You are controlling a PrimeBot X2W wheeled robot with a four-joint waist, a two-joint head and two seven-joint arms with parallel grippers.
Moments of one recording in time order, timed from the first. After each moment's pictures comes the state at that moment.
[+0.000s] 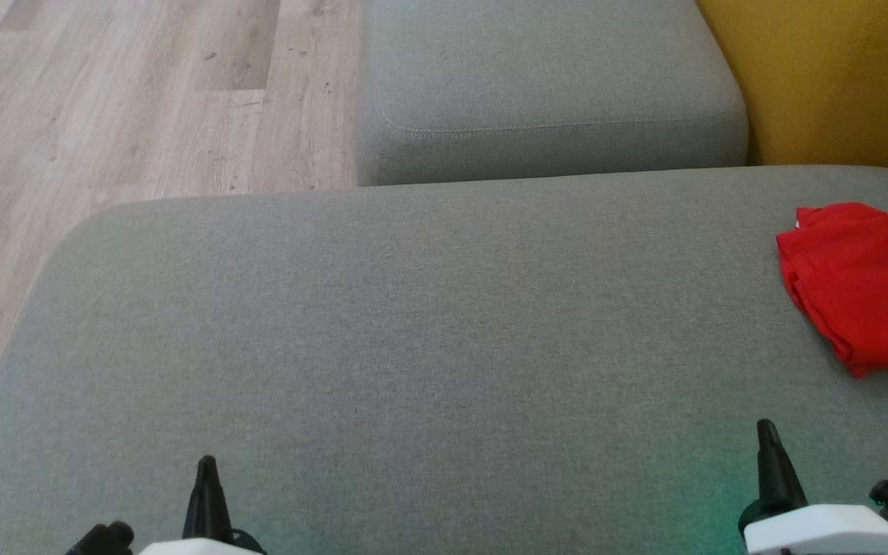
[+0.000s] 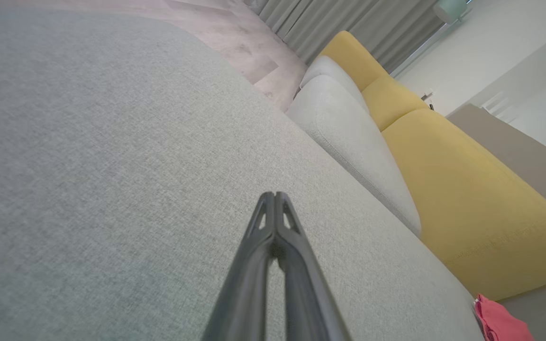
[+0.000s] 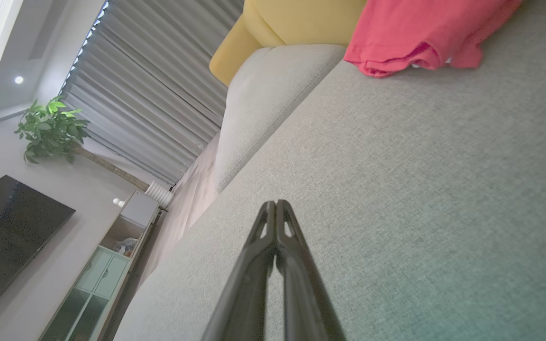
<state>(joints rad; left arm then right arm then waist) 0.12 0.07 -0.15 0.25 -0.87 0.02 -0.11 0.13 -0.05 0.01 0.30 0.86 0.12 -0.09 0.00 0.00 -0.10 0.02</state>
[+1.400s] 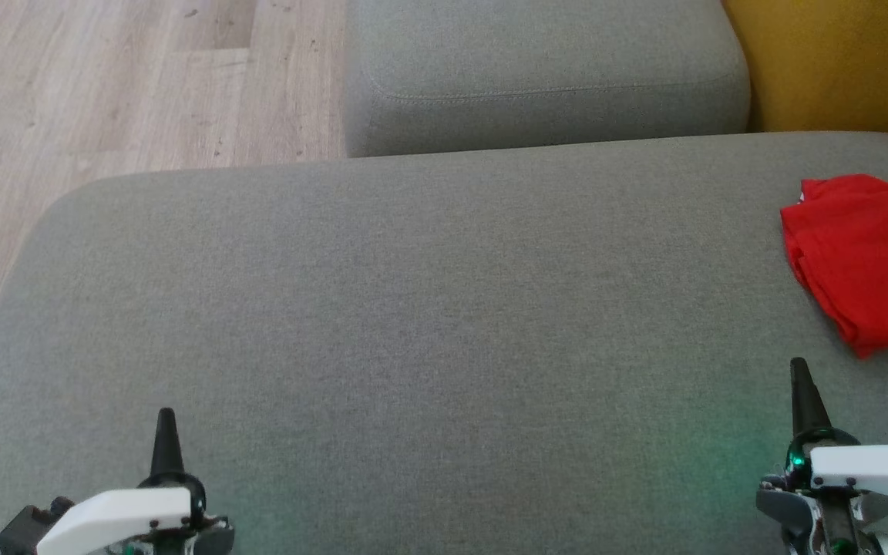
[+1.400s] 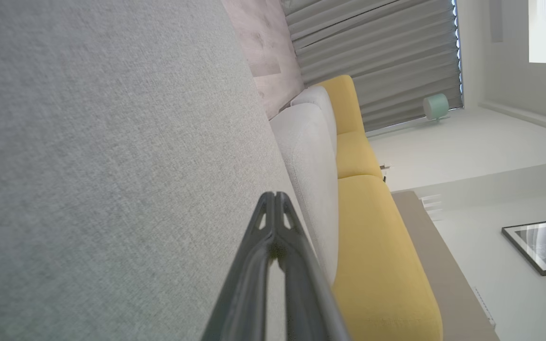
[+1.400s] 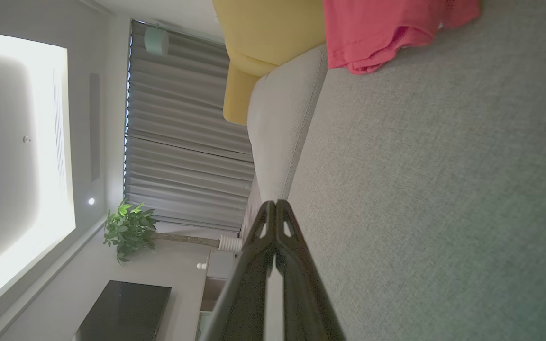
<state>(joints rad) 0.01 0.07 -0.03 0.26 -1.36 -0.07 0.01 0.01 -0.05 -0.07 0.29 1.34 0.12 0.03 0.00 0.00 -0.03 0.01</state>
